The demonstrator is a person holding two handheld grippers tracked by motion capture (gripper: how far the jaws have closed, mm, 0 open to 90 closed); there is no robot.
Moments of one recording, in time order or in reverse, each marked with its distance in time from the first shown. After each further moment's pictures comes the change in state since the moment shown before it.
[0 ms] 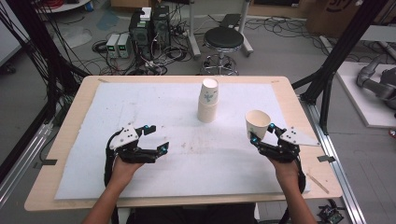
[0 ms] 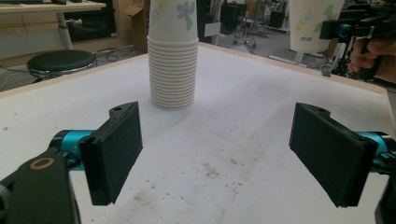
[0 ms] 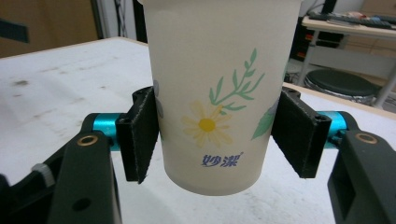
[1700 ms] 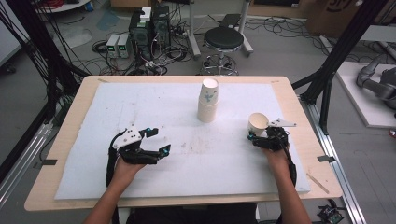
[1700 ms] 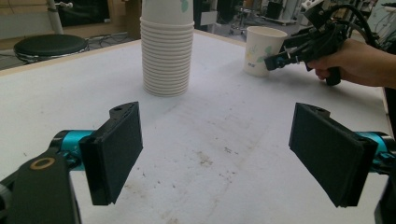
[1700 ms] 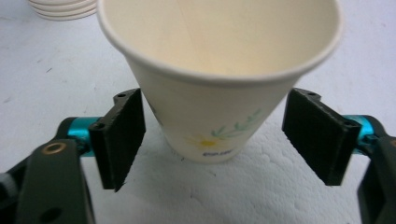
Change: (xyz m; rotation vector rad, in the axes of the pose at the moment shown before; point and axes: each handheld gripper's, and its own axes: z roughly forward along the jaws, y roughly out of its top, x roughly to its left) left arm 0.000 -0.006 0.005 0.043 -0.018 -0.033; right arm -0.040 -0.035 0.060 0.411 -0.214 0.130
